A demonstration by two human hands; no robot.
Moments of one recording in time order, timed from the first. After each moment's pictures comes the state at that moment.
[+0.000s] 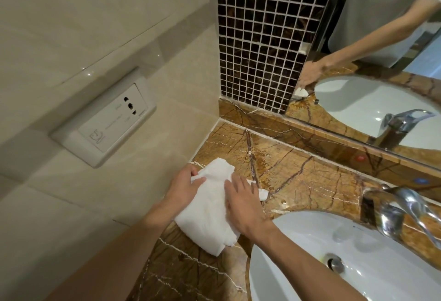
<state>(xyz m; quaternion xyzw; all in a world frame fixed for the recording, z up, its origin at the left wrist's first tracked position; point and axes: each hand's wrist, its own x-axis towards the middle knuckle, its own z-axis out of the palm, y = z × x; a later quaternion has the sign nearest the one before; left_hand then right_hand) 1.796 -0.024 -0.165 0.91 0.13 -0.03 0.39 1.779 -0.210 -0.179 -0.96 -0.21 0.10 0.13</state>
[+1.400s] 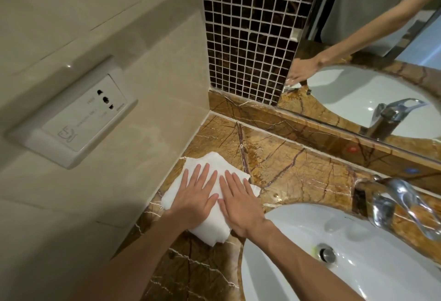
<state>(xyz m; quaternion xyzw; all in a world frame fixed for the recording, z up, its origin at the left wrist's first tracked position) 1.774 -0.058 -0.213 0.99 -0.14 -0.06 0.00 1.774 -0.232 -0.195 -0.95 -0.25 0.14 0.10</state>
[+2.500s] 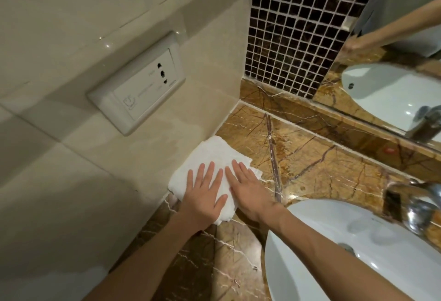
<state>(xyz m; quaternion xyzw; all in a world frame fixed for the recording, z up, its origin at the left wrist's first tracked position) 1.715 -0.024 -0.232 0.99 -0.09 0.07 0.05 1.773 -0.192 -0.188 -0.93 -0.33 0.15 0.09</state>
